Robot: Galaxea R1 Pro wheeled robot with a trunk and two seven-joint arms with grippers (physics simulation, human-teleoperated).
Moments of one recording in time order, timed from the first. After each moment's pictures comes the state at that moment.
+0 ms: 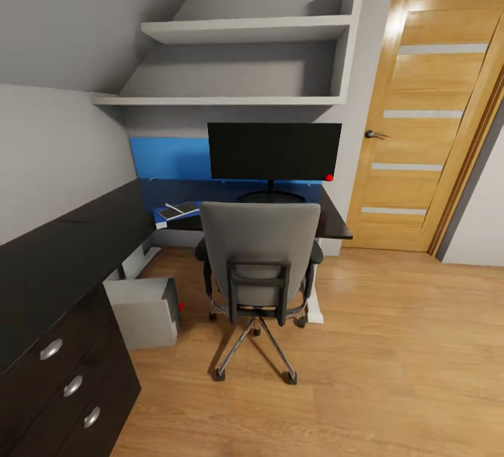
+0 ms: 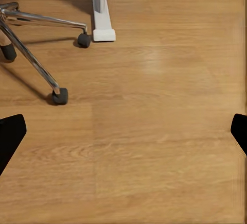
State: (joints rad) left arm -0.23 -0.03 -0.23 -0.02 0.42 -0.52 0.26; right arm -0.25 0.03 0.09 0.02 -0.11 -0.98 -0.24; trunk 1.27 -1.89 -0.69
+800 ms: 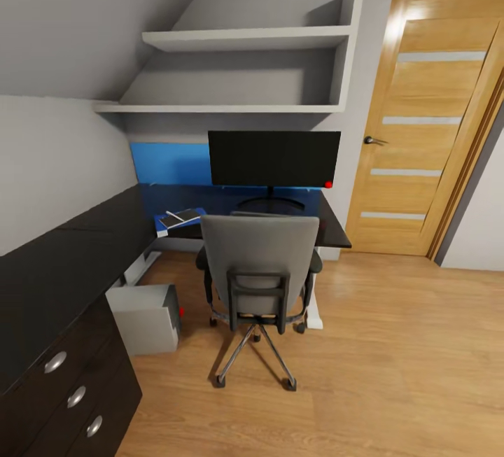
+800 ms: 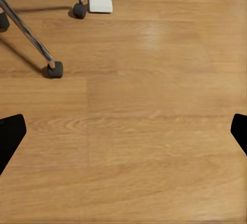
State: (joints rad) left arm -0.09 -0.02 -0.23 -0.02 0.42 -0.86 0.26; right arm -0.25 0.02 0.09 0.02 -0.11 -0.83 -0.24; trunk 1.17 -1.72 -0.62
